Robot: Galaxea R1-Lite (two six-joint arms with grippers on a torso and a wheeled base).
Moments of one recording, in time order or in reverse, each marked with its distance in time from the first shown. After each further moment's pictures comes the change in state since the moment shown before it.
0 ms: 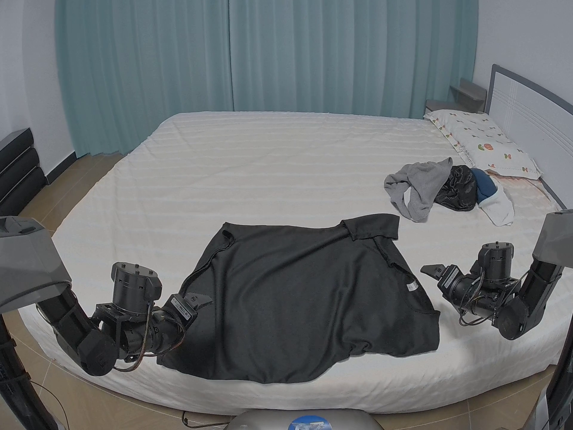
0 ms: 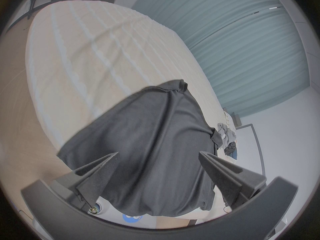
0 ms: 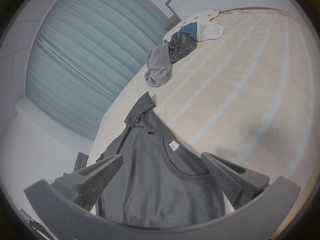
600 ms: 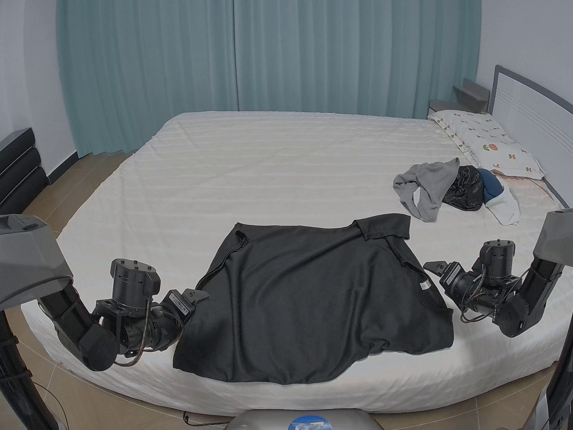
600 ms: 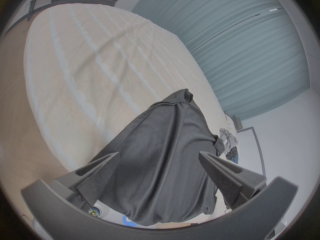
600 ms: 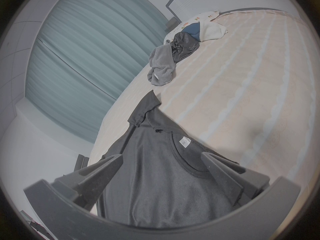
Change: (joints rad) left arm 0.022 0.018 -0.026 0.001 0.000 0.013; right arm -0.013 0.004 -0.018 0.000 -0.003 0.001
